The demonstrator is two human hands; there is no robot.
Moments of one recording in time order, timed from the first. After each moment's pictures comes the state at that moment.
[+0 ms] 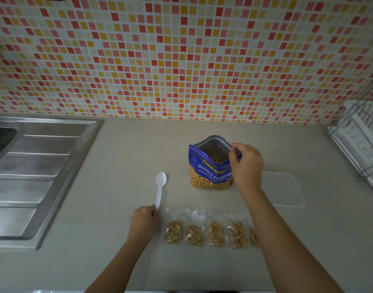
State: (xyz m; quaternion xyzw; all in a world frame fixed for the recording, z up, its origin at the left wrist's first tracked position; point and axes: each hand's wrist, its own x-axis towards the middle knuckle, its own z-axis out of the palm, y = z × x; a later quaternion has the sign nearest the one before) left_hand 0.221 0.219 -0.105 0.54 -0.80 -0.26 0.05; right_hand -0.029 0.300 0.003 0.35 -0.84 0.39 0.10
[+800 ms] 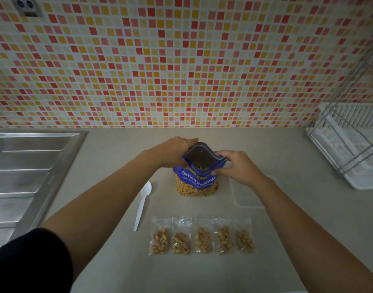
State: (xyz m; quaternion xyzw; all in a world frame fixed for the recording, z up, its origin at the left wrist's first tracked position) left_hand 0.064 0.161 0.069 0.14 -0.97 -0.17 -0.06; right_hand -0.085 0.324 0.025 0.52 -0.76 0.33 -0.21
